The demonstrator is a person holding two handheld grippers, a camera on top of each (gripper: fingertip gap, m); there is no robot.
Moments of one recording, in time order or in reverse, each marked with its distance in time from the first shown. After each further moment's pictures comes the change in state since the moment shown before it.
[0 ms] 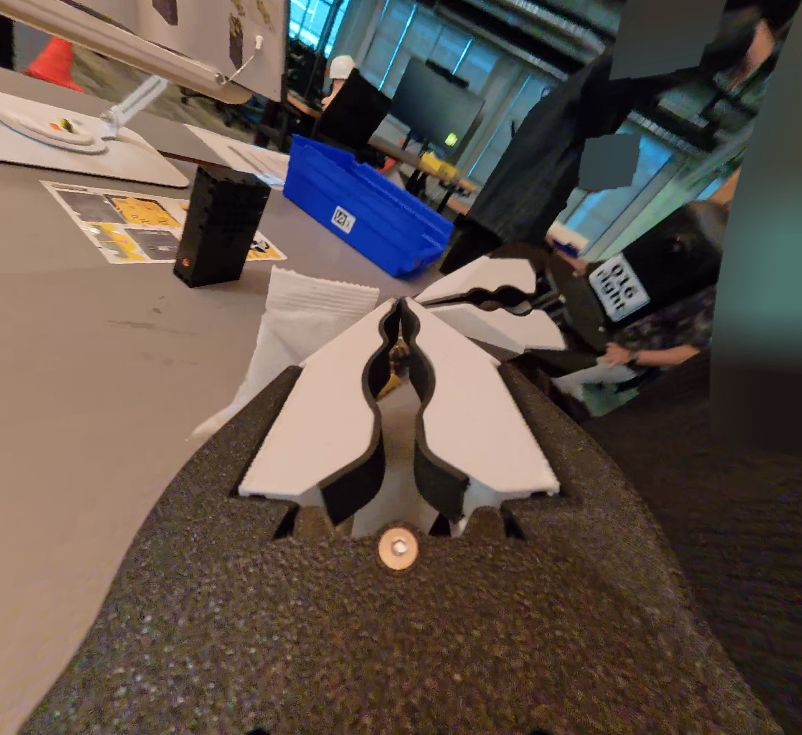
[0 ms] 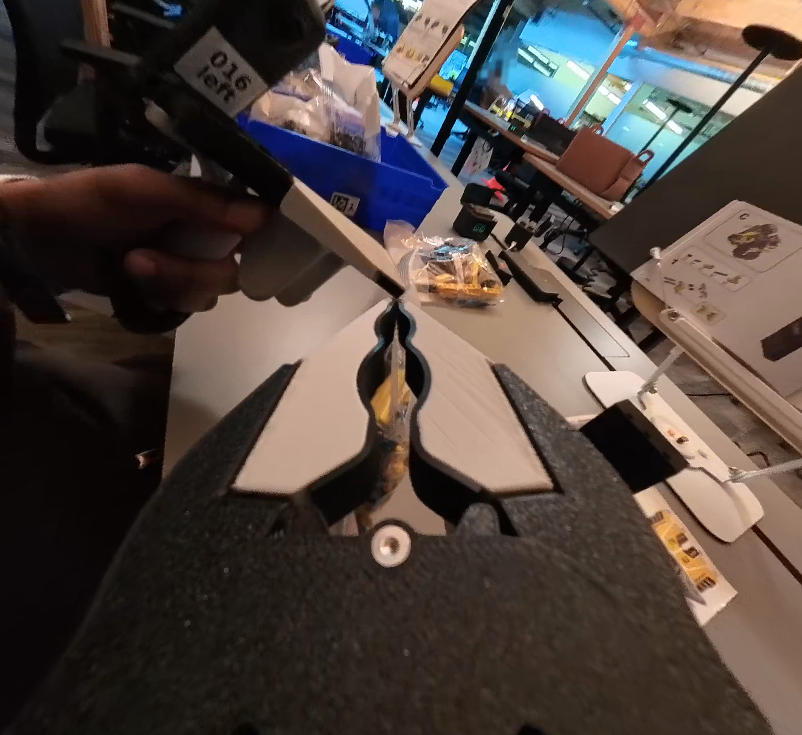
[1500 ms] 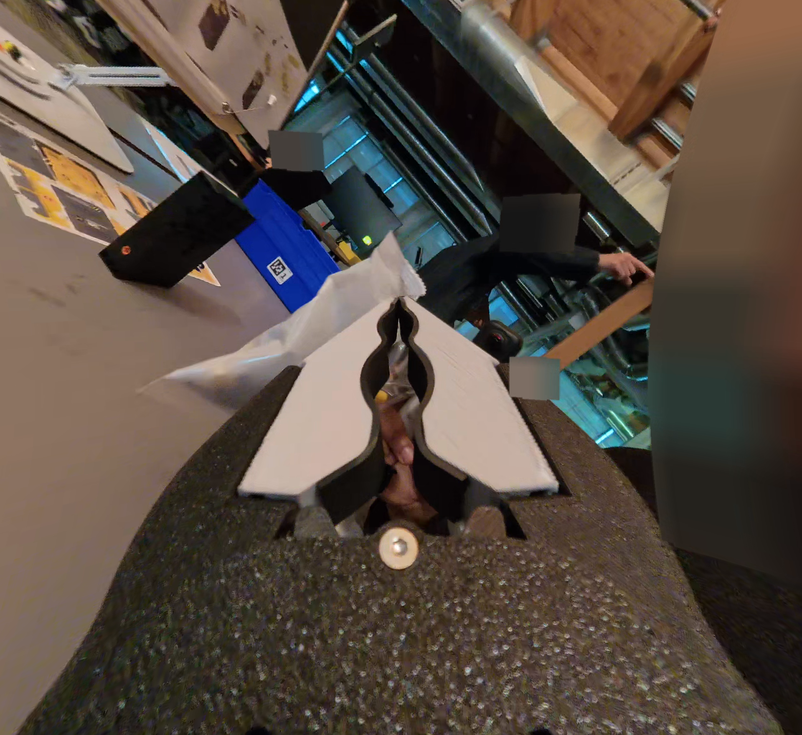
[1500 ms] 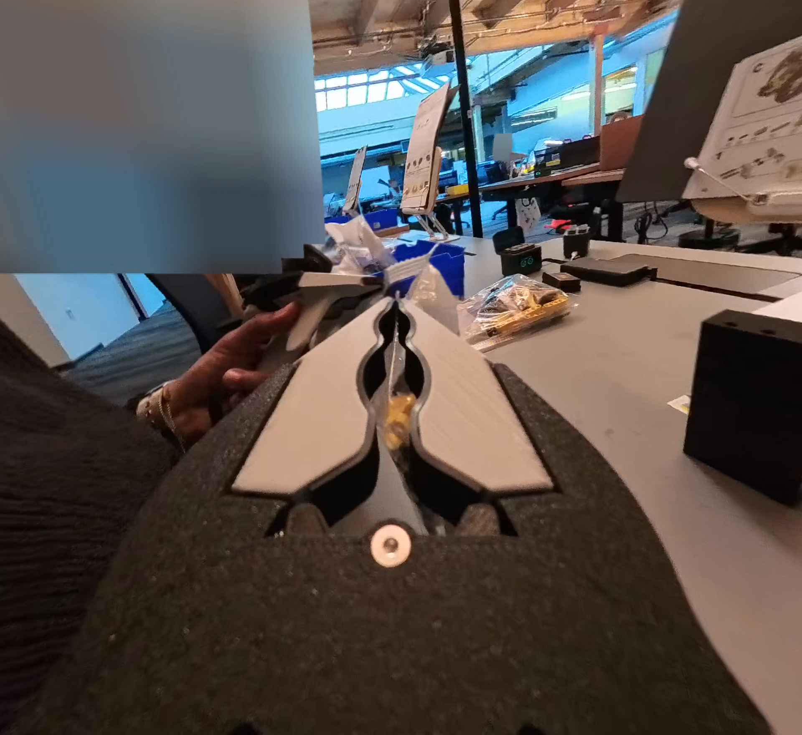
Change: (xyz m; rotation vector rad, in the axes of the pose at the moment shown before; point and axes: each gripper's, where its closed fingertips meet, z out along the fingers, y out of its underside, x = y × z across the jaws) left arm -0.021 -0.031 -0.007 0.238 0.151 -0.438; right arm 0.035 -0.005 -0.022 0.311 -0.050 0.631
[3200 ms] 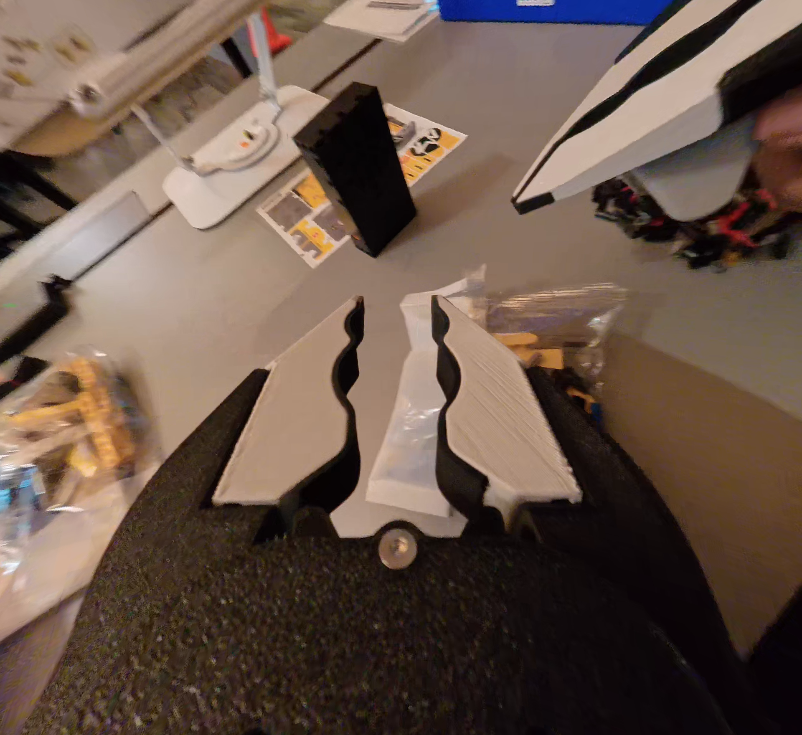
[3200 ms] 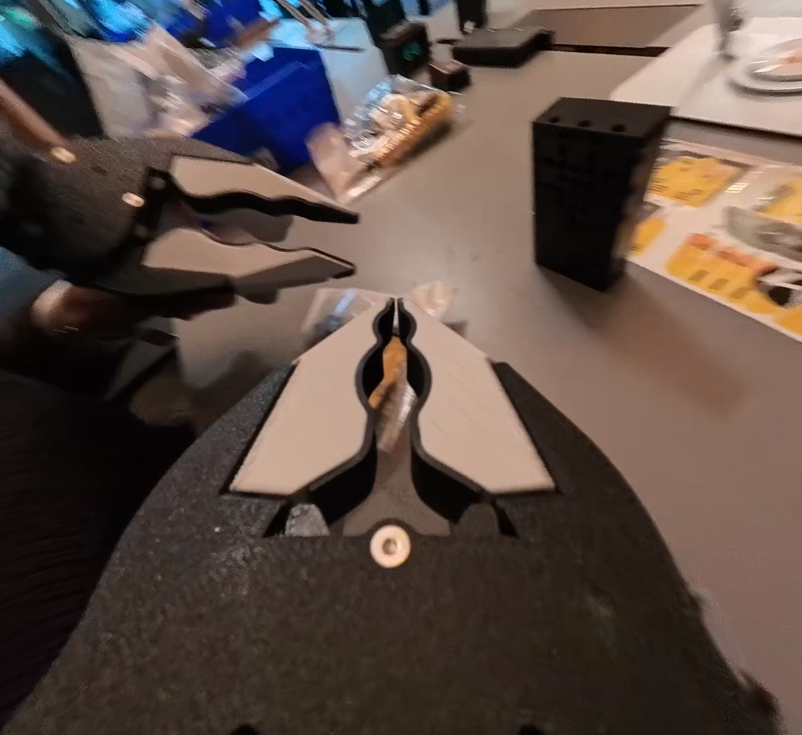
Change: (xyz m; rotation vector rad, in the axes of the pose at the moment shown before) left arm -0.095 0.034 0.041 -0.657 -0.650 1.173; right arm 0.087 0.056 -0.037 -0.468 0.262 0.137
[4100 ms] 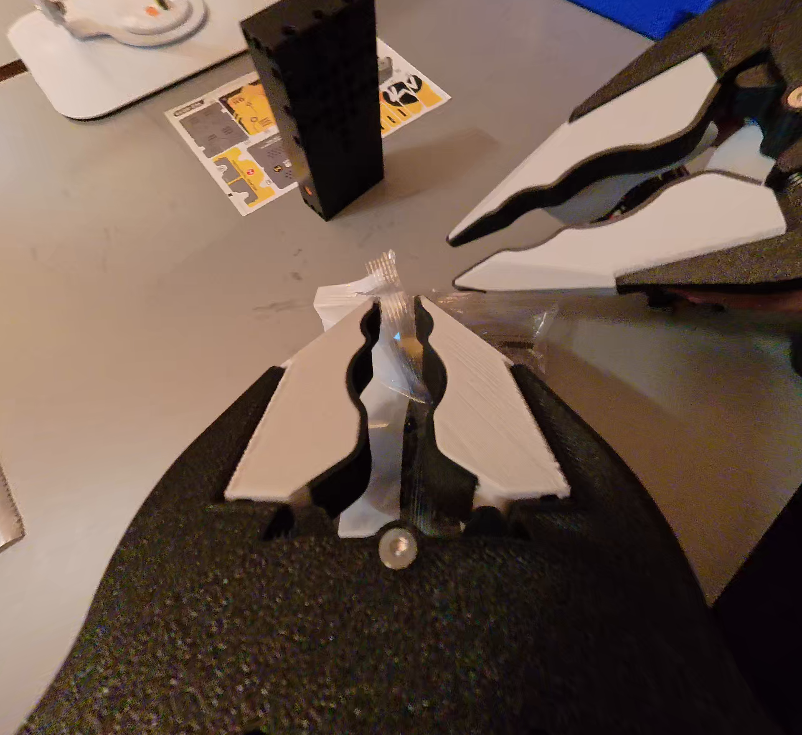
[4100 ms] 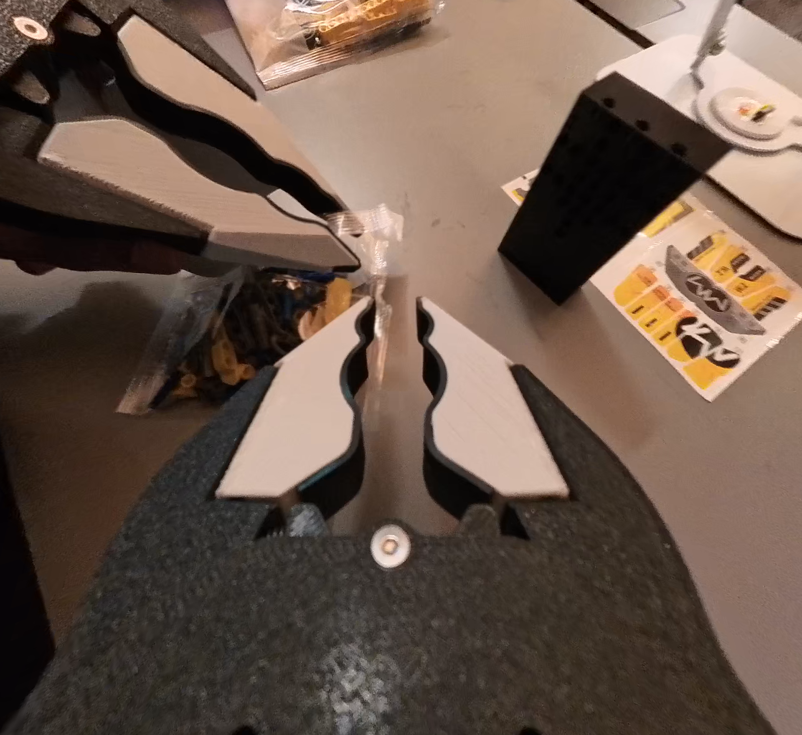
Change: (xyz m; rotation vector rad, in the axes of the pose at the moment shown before) left arm 0.015 0.017 0.031 -0.115 0.121 -0.258; right arm 0.019 0.026 0.036 -0.221 0.184 -0.343
